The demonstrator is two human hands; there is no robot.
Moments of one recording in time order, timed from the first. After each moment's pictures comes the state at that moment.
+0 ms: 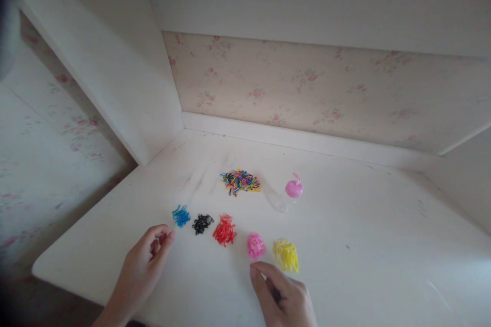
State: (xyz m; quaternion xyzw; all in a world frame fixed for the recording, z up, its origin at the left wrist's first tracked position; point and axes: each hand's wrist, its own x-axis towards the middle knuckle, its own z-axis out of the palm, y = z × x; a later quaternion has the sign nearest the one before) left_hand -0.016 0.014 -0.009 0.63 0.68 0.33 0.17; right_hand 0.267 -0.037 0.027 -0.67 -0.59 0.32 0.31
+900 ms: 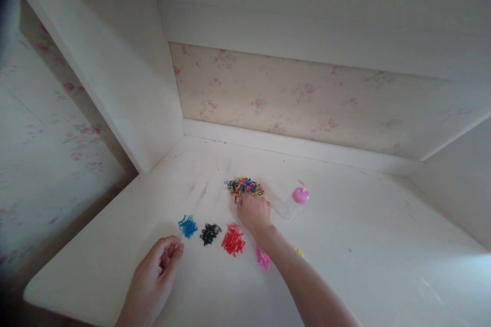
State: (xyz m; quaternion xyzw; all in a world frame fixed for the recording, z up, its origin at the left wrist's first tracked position) left_hand -0.023 0.015 -0.016 0.62 0.65 0.37 0.23; right_hand 0.199 0.126 0.031 -0.73 -0.68 0.06 0.00
